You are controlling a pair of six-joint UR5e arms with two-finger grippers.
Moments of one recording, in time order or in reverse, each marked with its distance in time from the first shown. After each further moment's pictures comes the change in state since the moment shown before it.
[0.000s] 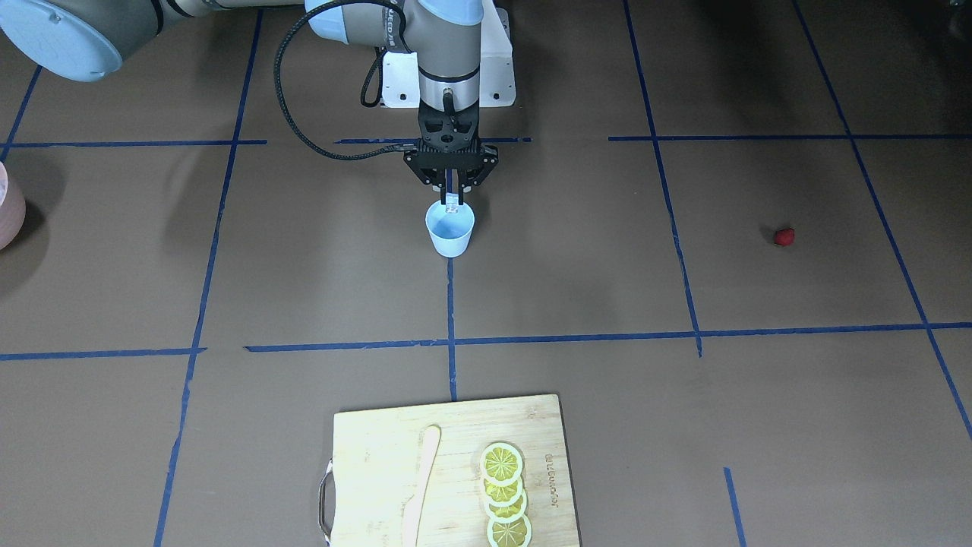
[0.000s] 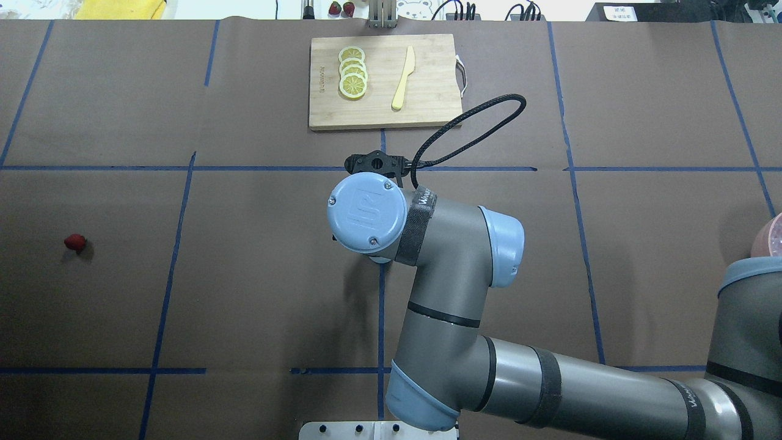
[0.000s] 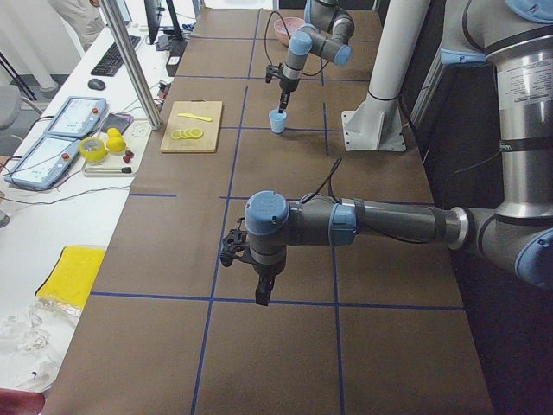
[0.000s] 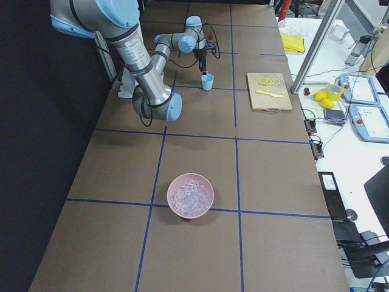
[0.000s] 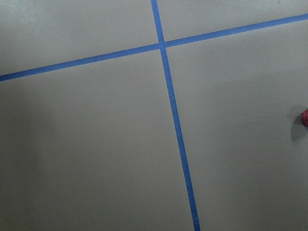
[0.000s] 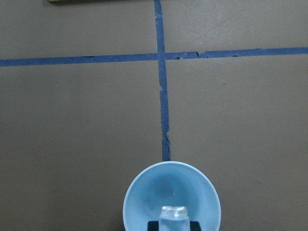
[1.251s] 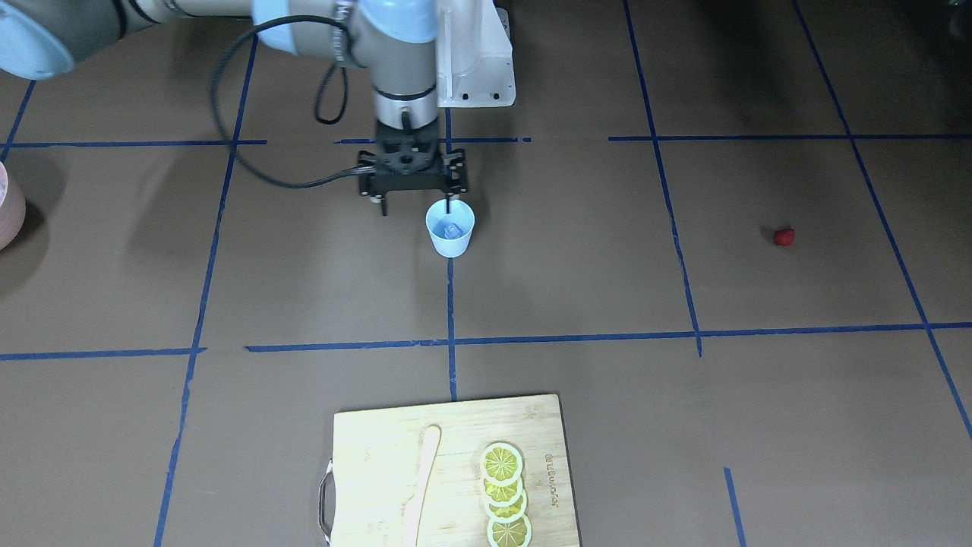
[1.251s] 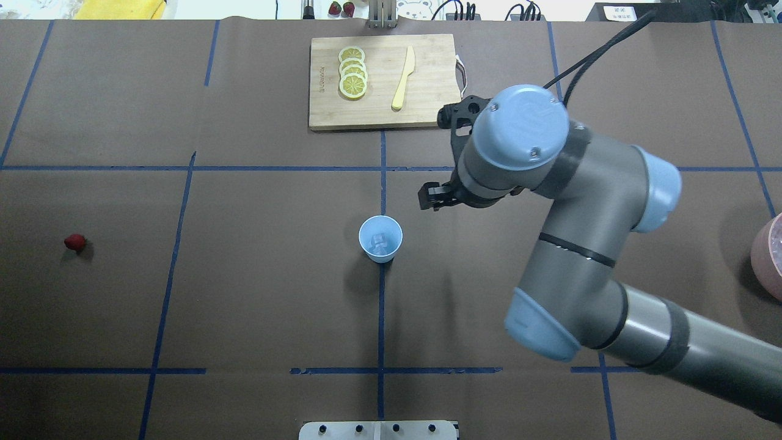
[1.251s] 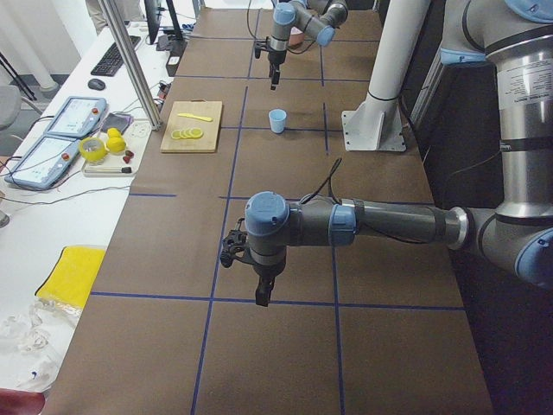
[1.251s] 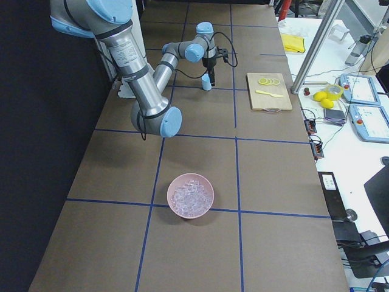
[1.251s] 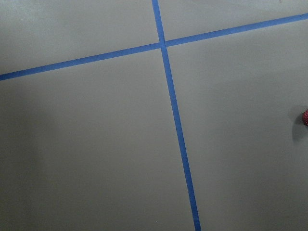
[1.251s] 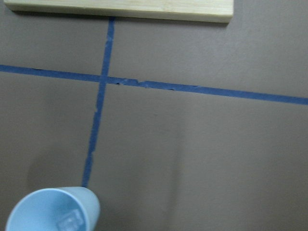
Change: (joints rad) left arm 0.001 0.000 0.004 -0.002 0.000 0.000; right arm 0.243 -0.273 0.246 0.010 0.249 -0.421
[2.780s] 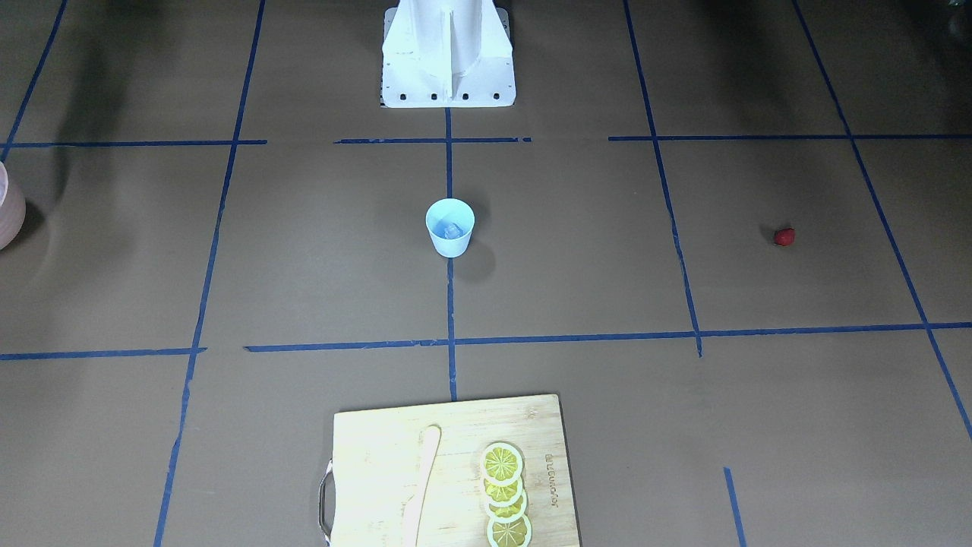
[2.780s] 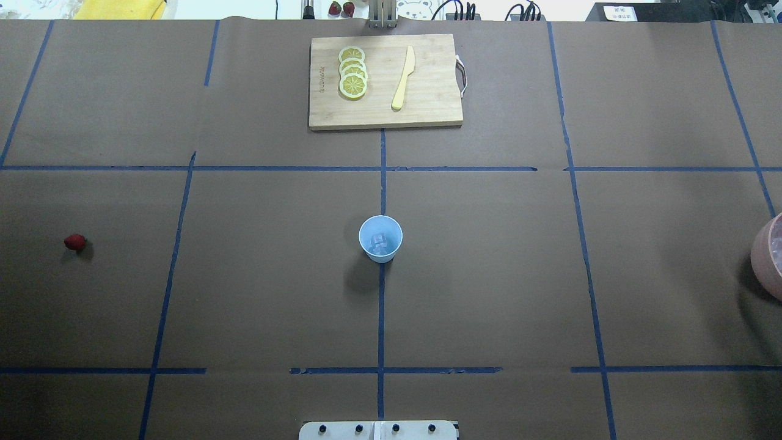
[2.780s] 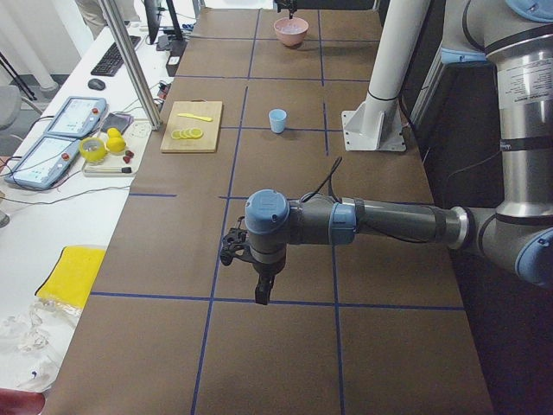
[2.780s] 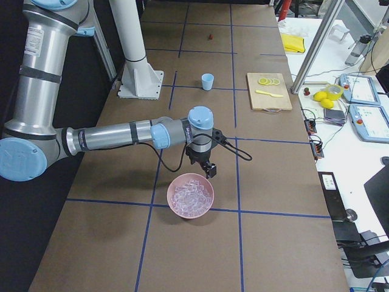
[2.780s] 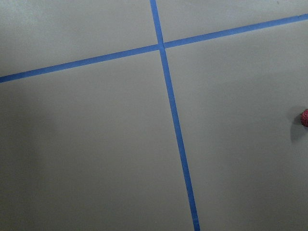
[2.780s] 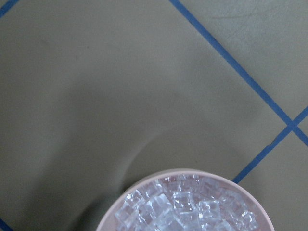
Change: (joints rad) left arm 0.001 0.000 -0.006 -0.002 0.000 0.000; right arm 0.678 -0.829 0.018 0.302 0.397 -1.381
